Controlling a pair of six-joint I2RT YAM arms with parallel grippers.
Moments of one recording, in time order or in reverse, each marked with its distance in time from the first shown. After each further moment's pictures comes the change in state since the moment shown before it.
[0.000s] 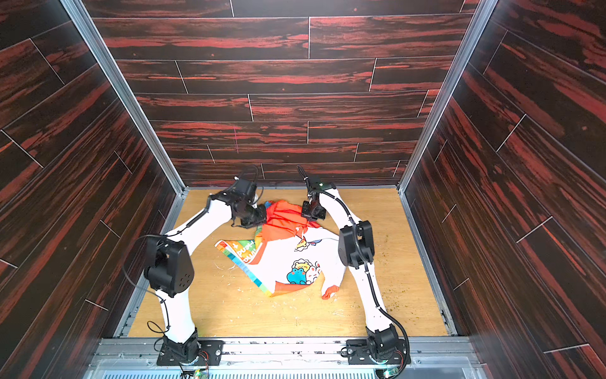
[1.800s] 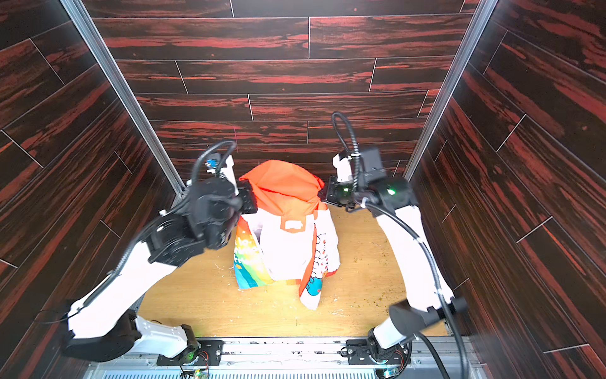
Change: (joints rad) left arm -0.497 -0.478 0.101 0.077 -0.917 0.114; right arm 0.013 -0.847 -0.307 -0.028 -0.156 0.018
